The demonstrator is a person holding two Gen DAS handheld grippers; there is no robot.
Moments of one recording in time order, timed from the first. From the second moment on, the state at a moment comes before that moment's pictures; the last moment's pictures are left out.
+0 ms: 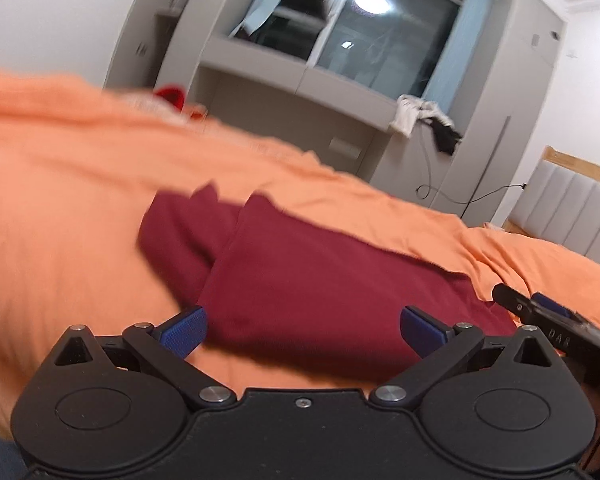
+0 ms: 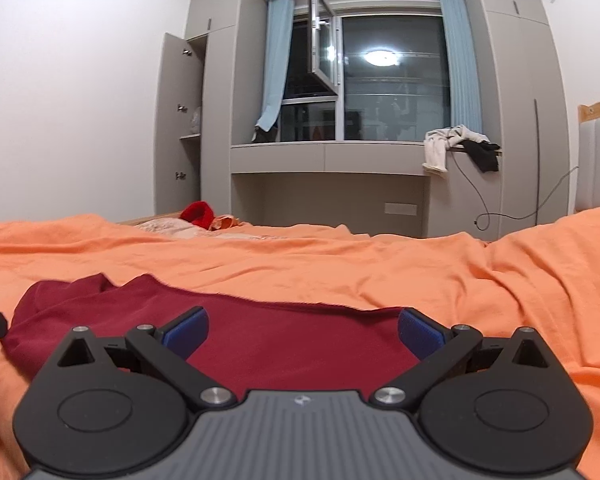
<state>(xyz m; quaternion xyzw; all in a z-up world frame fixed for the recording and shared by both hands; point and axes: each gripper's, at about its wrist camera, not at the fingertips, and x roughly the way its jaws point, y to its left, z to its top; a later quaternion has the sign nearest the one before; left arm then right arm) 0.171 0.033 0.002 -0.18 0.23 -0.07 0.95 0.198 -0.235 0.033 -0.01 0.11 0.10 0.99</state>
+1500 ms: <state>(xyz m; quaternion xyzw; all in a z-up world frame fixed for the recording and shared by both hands) 0.197 0.020 -0.023 -0.19 0.30 -0.06 0.93 0.200 -0.175 -0.022 -0.07 0.14 0.08 0.98</state>
